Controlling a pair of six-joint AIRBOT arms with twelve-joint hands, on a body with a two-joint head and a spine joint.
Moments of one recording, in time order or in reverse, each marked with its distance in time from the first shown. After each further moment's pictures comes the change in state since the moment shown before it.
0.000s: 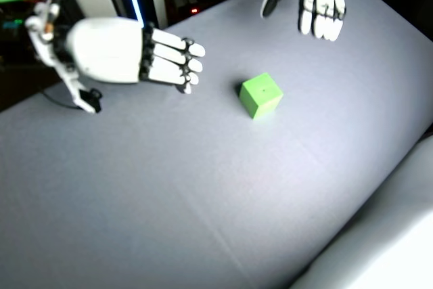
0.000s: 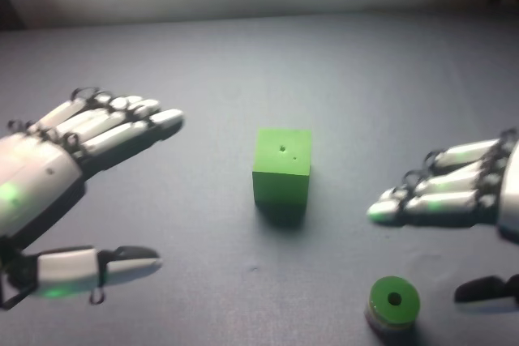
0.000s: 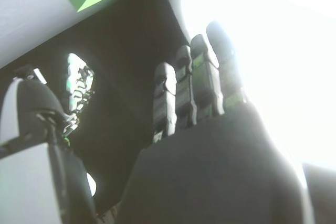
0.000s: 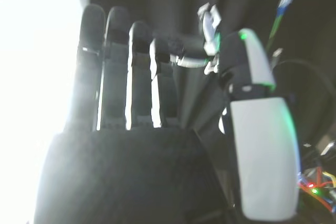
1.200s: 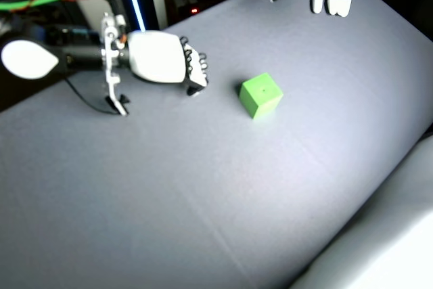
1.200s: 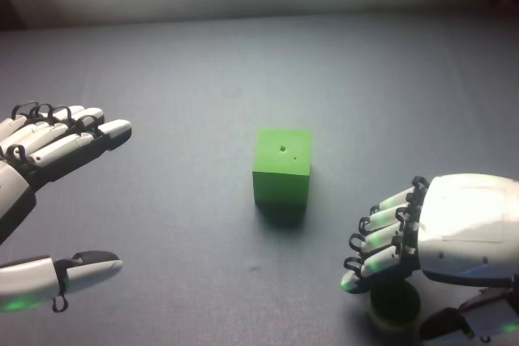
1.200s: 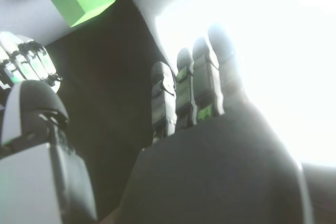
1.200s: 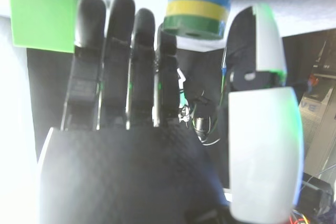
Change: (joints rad) left arm 0.129 0.020 -0.035 -0.121 -0.121 0.003; right arm 0.143 -0.131 0.061 -0.264 -0.275 0.100
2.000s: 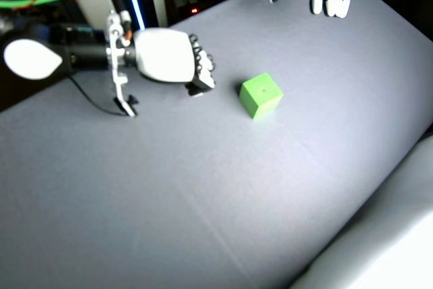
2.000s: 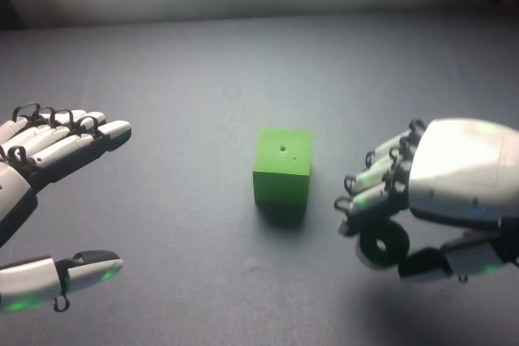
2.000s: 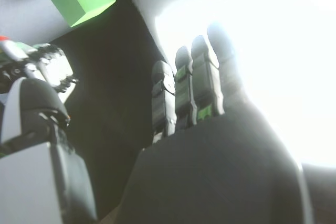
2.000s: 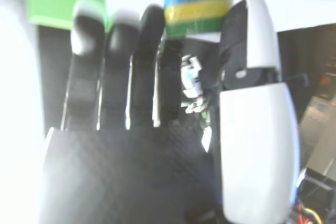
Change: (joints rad) left arm 0.000 -0.008 0.000 -0.007 -0.002 -0.001; right arm 0.086 -0.001 0.044 0.117 0.034 -0.061
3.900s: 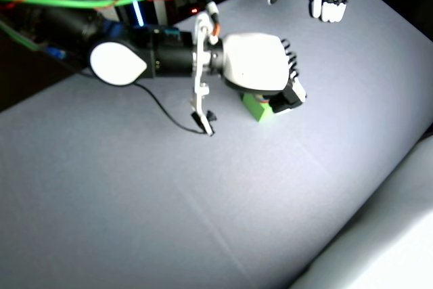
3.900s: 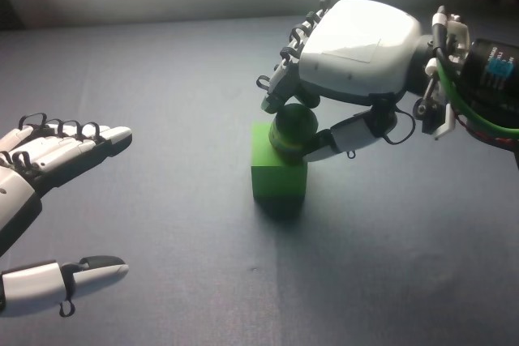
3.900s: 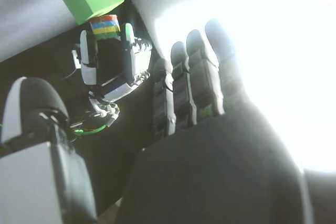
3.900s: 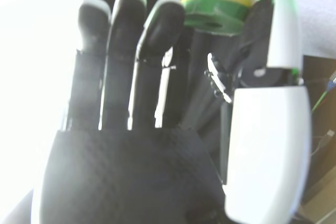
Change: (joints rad) left arm 0.002 -0.022 0.009 -0.006 0.002 -0.026; right arm 0.291 -0.273 0.259 0.079 -0.200 -0.138
